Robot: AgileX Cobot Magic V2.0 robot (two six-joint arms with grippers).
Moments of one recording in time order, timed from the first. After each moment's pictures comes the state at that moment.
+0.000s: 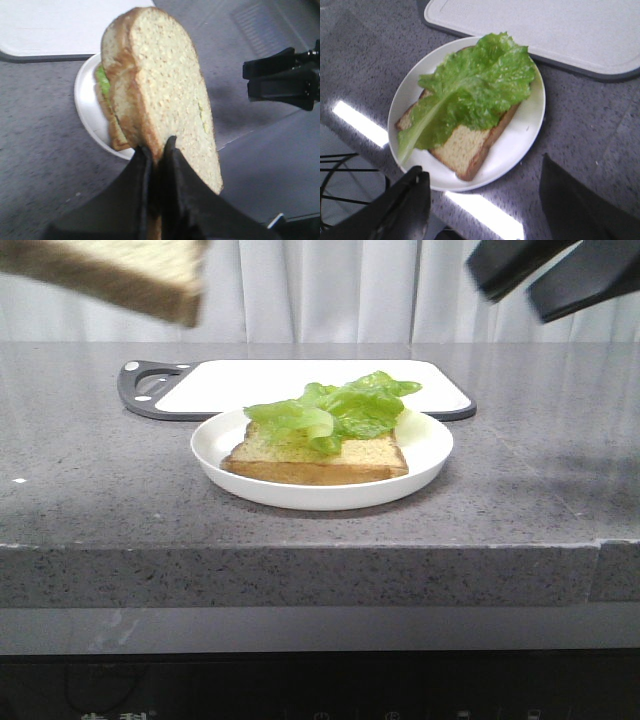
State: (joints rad) left arm -0.15 0.97 -0.90 -0.98 0.94 0.53; right arm 0.15 1.17 -0.96 0.74 0.80 -0.57
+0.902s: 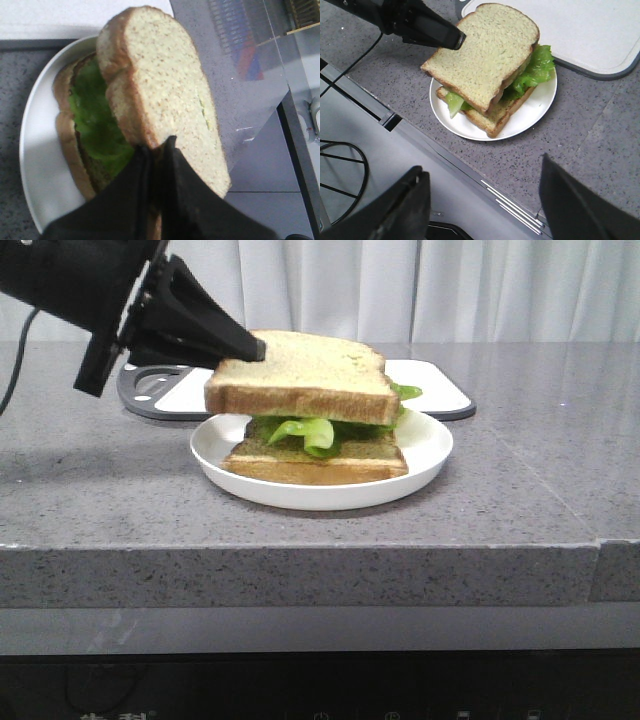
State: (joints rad) left arm -0.25 1.68 -1.09 -1.36 0.95 0.83; right arm 0.15 0.85 -0.96 0.63 0.97 -0.50
